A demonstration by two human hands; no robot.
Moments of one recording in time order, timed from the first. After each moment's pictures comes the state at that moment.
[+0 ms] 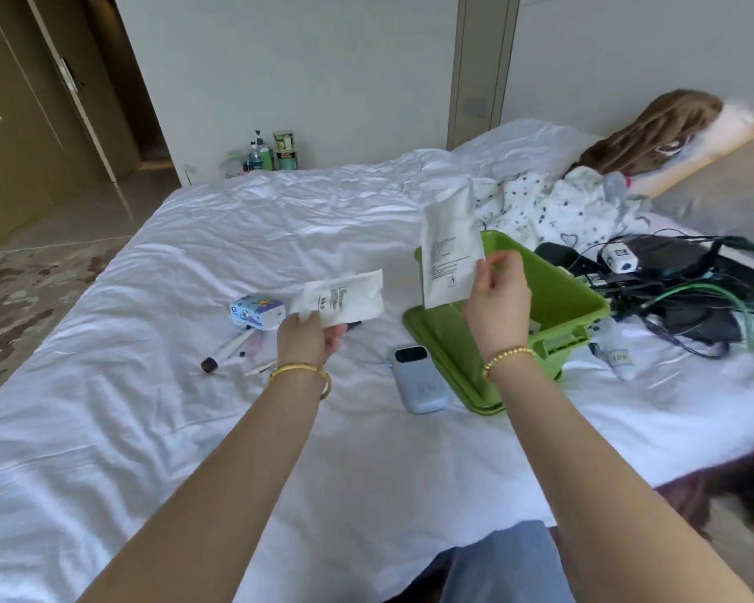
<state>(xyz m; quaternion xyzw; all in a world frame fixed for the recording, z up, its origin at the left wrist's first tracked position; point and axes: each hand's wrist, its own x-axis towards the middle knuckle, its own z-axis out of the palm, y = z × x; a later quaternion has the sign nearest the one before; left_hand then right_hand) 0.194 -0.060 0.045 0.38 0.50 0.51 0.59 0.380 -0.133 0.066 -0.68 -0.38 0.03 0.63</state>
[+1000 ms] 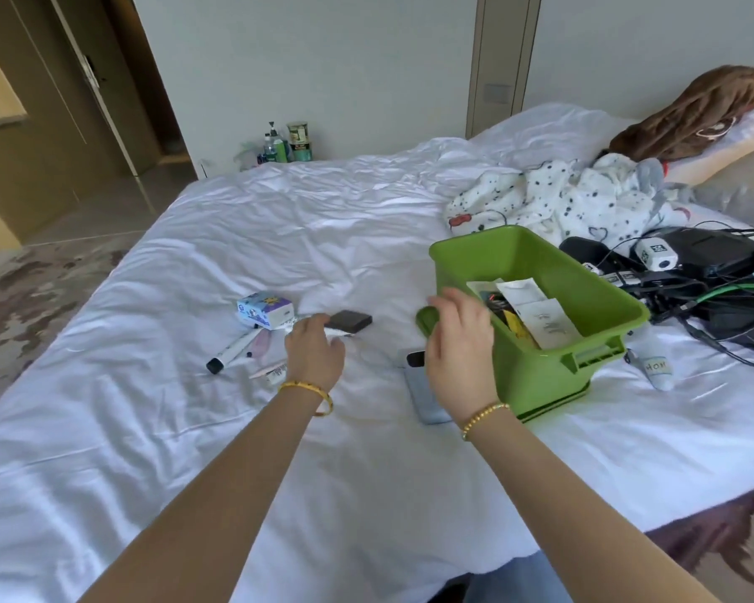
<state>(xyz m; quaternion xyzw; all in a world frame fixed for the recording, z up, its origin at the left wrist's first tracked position) 0.194 -0.025 -0.005 0.73 0.58 0.30 0.18 0.348 -0.123 0.007 -0.68 -0.56 -0.12 0.45</state>
